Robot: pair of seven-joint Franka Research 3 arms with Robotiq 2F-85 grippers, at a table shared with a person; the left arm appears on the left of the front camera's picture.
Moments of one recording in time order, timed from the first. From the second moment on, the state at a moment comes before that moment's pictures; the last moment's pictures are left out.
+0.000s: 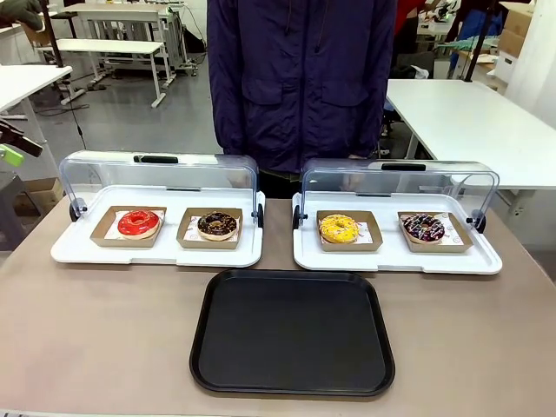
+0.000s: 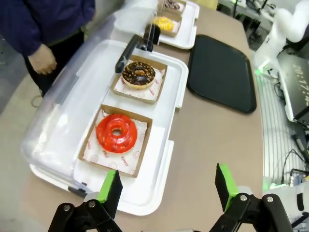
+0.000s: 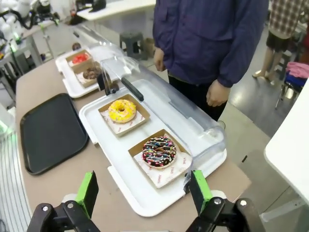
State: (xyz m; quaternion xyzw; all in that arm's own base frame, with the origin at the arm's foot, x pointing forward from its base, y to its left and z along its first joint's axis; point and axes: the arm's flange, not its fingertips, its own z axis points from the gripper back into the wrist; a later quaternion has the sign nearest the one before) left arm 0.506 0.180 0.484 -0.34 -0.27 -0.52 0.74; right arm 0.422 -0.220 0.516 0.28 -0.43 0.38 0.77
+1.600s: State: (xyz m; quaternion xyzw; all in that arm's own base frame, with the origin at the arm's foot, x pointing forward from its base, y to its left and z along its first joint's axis) left arm 0.501 0.197 0.484 -0.34 -0.30 -0.53 0.72; right arm 0.427 -0.257 0.518 0.26 -0.44 0.37 0.77
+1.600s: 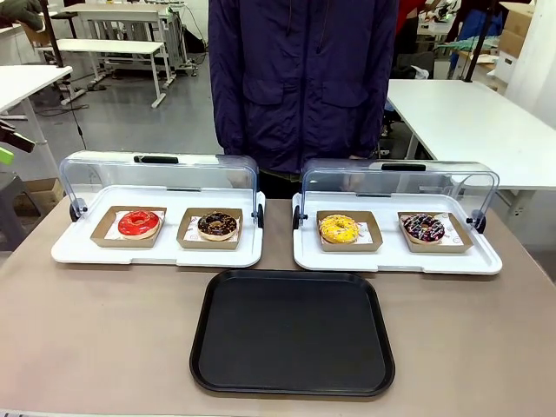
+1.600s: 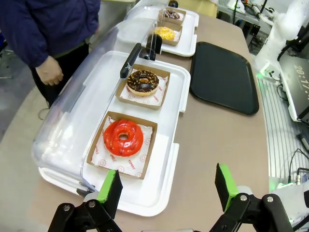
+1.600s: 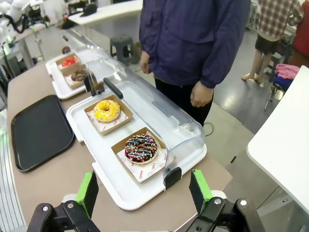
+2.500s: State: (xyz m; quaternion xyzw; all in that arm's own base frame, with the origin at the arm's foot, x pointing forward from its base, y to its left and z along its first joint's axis) left arm 0.501 0.197 0.484 -0.34 -0.30 -0.53 0.72; right arm 0.427 -0.257 0.518 0.26 -0.44 0.37 0.77
